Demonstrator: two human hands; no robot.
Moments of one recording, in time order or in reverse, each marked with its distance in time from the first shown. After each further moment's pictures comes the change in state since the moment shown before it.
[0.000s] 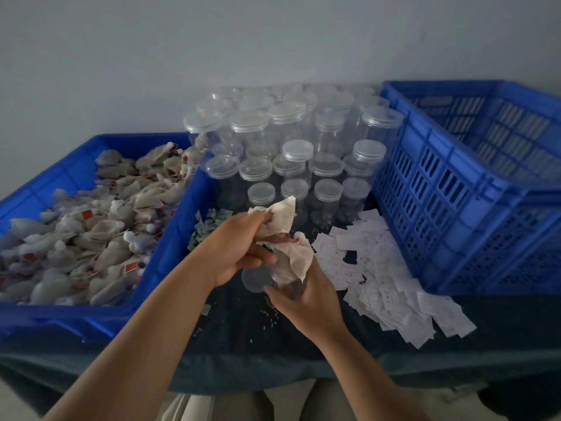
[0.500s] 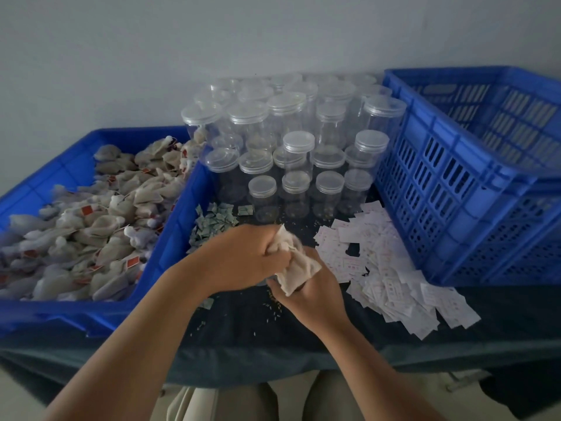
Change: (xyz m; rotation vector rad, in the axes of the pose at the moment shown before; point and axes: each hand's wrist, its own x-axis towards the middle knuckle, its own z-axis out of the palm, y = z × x) left_hand -0.026 -0.004 -0.005 1.131 -0.096 0.363; right_hand 0.003 0.002 0.002 -0.101 -0.039 0.007
